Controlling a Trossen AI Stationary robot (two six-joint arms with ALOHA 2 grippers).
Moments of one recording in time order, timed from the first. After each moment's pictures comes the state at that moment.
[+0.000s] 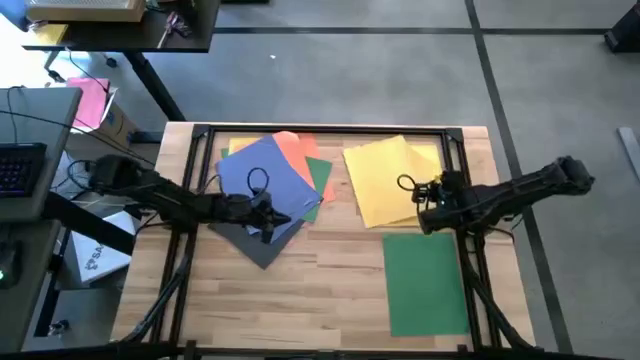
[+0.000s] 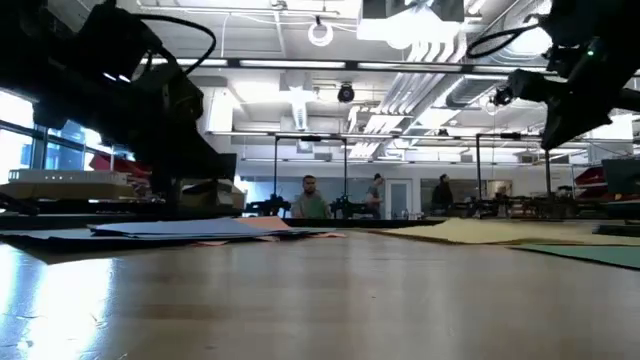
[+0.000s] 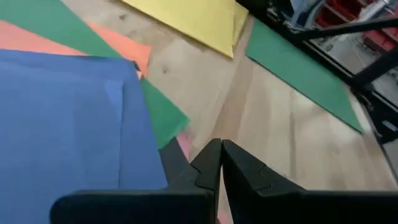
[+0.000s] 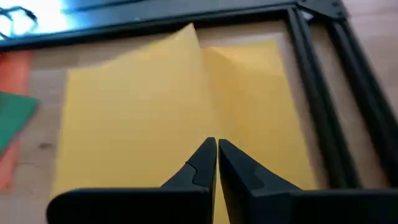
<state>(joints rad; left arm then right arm) -0.06 1.43 0.25 0.76 -0.14 -0.59 0.28 1.03 0.67 -1.35 0.84 1.97</state>
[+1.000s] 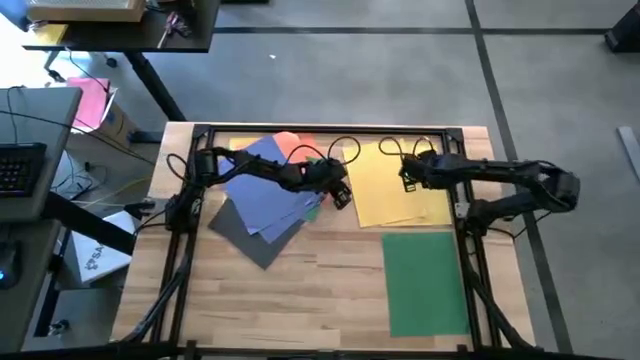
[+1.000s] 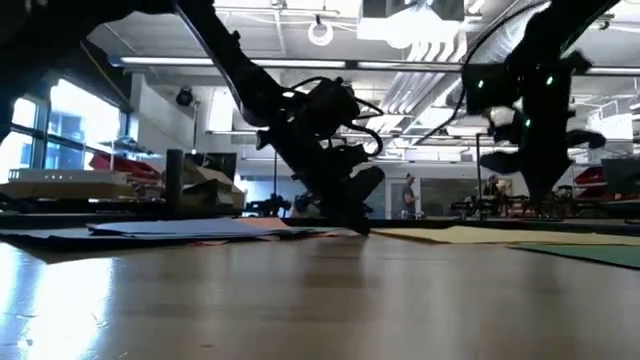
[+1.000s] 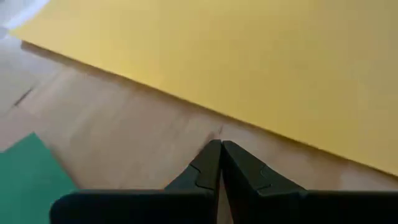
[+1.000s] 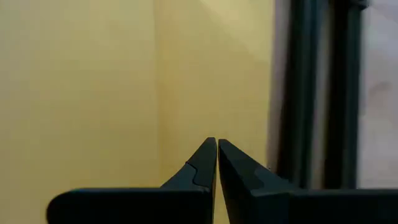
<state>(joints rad) 0.25 2.20 1.29 0.08 -0.18 -0.24 -0.52 1.31 0.61 -0.79 0.46 0.80</state>
